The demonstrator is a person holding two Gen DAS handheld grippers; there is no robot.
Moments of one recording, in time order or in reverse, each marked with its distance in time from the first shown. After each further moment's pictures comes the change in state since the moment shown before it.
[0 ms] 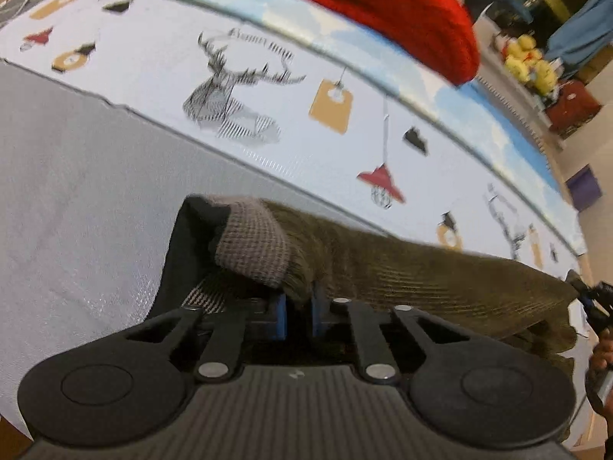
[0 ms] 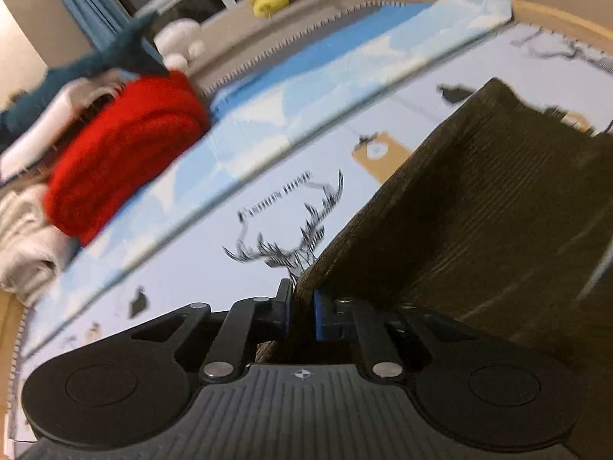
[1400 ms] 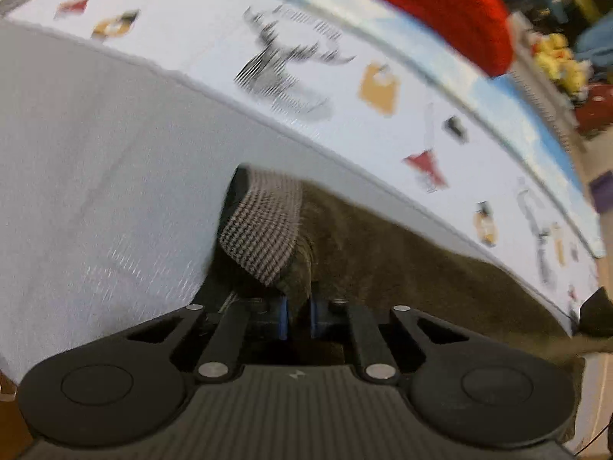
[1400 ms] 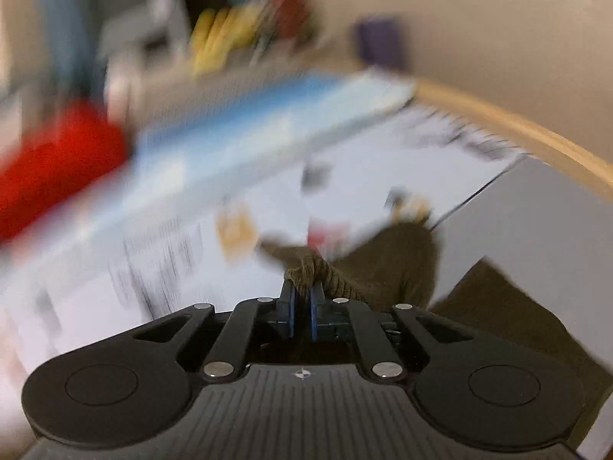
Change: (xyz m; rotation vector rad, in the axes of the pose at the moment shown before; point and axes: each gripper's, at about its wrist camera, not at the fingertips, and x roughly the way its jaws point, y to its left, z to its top) left arm -0.007 0.031 -0.007 -0.041 0.065 0.047; right arm -0.137 -0.113 0.027 0.046 -0.299 -0.205
